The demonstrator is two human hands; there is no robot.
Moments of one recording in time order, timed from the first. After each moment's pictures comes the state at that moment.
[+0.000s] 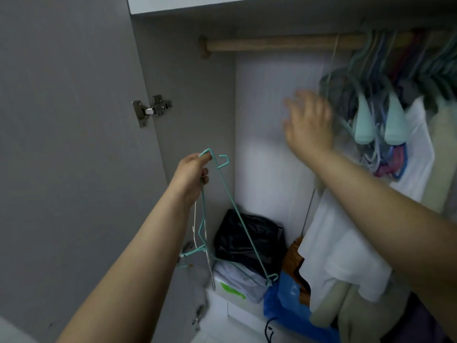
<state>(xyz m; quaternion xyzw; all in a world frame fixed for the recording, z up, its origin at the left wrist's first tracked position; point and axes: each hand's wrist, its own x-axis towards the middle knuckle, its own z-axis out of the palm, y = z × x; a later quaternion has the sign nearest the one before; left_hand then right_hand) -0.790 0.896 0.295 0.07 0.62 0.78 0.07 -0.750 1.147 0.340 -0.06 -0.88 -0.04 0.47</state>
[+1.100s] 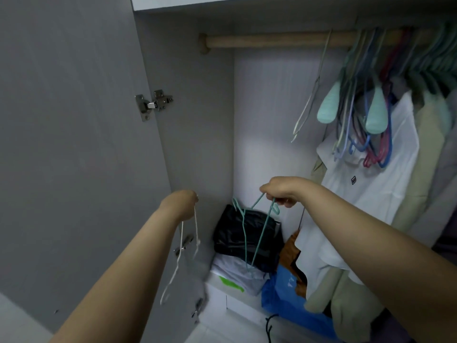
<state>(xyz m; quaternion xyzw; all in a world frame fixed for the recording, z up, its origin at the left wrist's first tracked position) -0.803 0.844 0.217 0.21 0.97 0.06 0.07 -0.707 1.089 0.275 -0.22 -0.92 0.30 -0.16</state>
